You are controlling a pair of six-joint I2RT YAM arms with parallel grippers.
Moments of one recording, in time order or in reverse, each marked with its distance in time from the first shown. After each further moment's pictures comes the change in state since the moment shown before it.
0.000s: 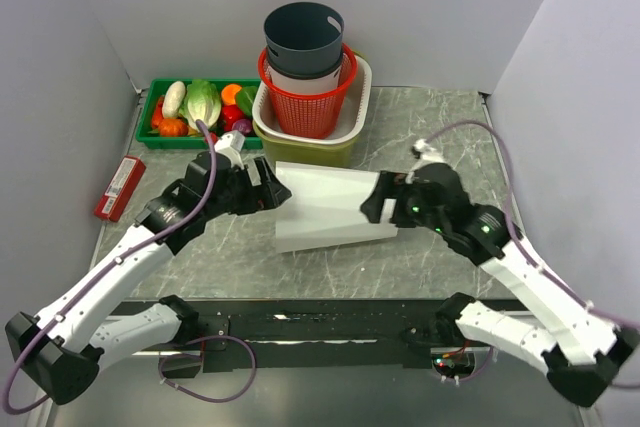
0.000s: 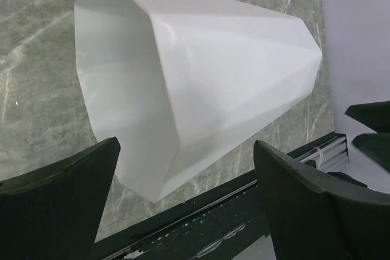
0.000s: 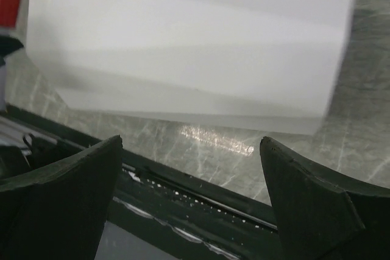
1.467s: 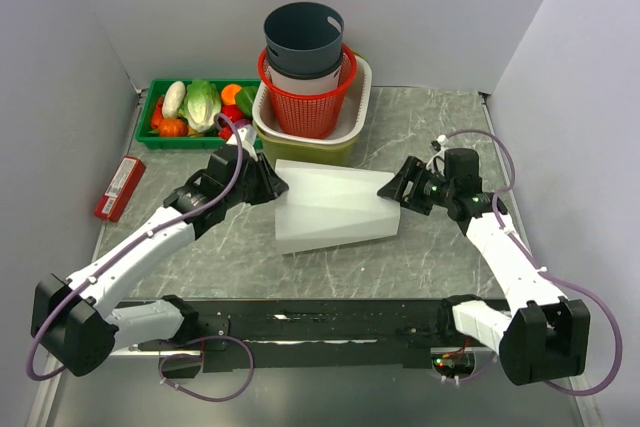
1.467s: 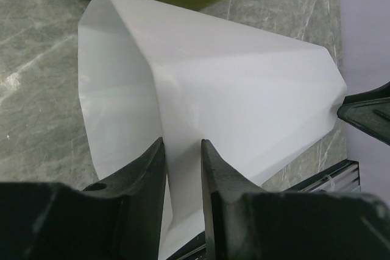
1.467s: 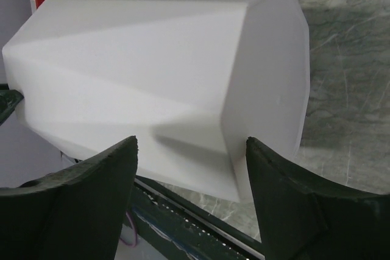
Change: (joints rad) left arm 0.010 0.186 -0.021 0.182 -0.034 -0.012; right arm -0.588 0.151 -0.245 0.345 -0.602 -0.055
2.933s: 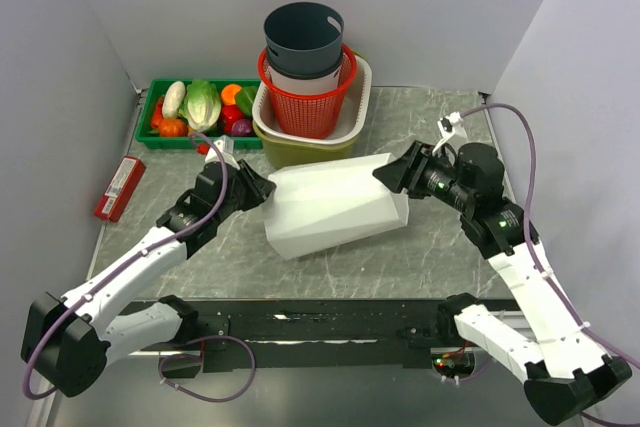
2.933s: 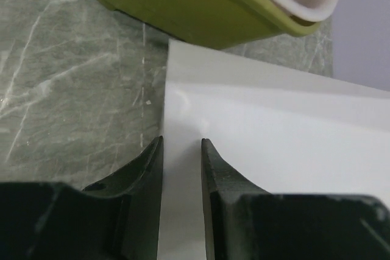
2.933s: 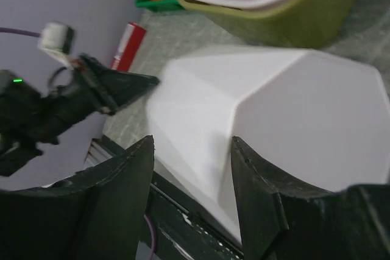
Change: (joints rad) left arm 0.034 -0.117 -0.213 0.200 -0.094 -0.109; right arm 0.239 -0.224 0.222 -0.050 0.172 0.051
